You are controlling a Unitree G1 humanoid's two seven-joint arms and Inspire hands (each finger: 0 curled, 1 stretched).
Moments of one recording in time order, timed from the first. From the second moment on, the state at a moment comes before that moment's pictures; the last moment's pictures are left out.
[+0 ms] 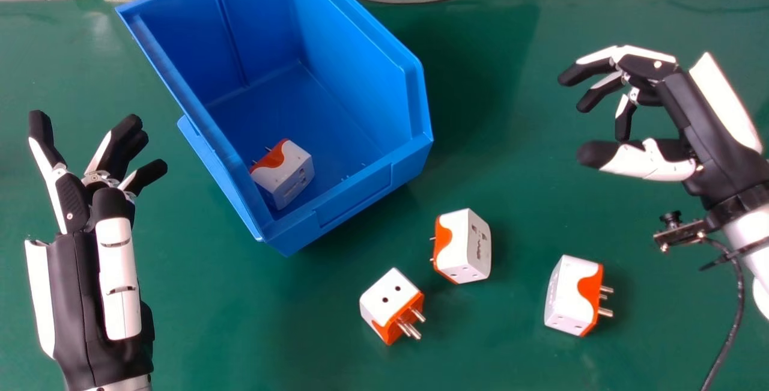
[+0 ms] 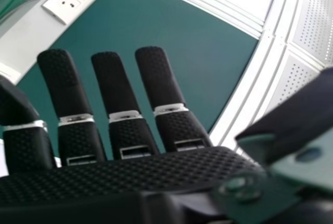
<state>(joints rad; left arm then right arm) 0.18 0.04 0.24 0.37 -0.16 -1.02 -0.09 -0.42 -0.53 -0.03 0.89 -0.21 -0.98 0.07</state>
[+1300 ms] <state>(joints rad) 0.21 0.04 0.24 0.29 -0.16 -0.97 -0.09 -0.33 -0.64 0.03 0.73 -0.44 -0.83 0.04</state>
